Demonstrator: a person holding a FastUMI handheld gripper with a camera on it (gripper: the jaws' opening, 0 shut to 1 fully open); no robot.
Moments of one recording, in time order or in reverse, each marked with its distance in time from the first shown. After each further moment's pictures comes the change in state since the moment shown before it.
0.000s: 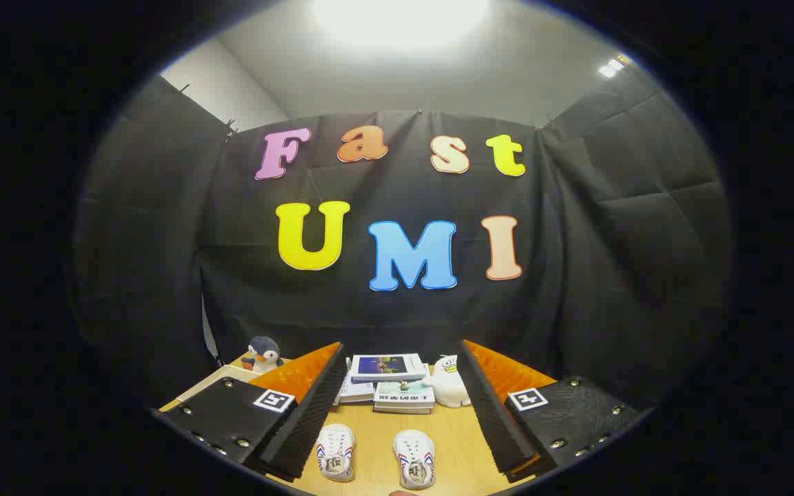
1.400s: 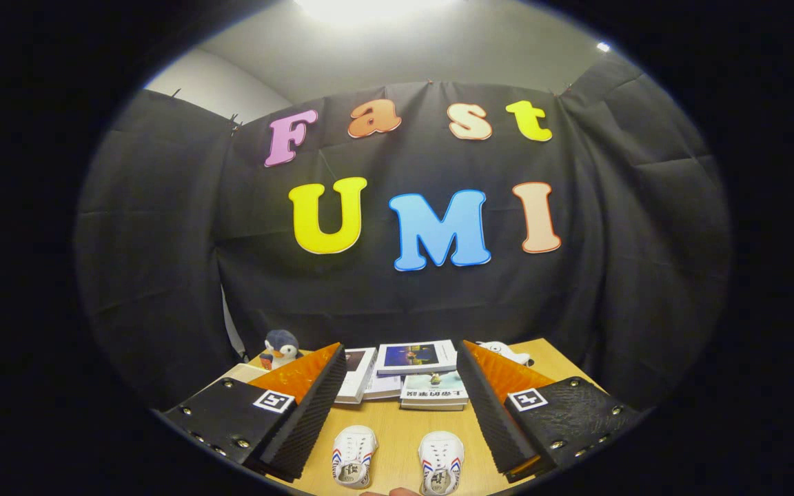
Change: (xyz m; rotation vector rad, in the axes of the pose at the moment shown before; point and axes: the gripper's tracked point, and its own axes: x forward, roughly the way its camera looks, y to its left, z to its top) arm 0.078 0.025 -0.043 0.071 0.124 0.173
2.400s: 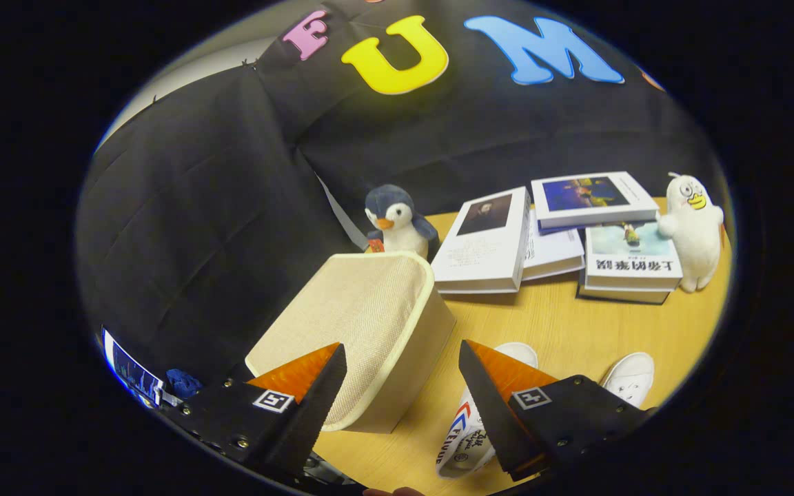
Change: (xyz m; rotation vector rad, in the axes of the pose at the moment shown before) arm 0.101 0.156 -0.212 0.235 0.643 0.572
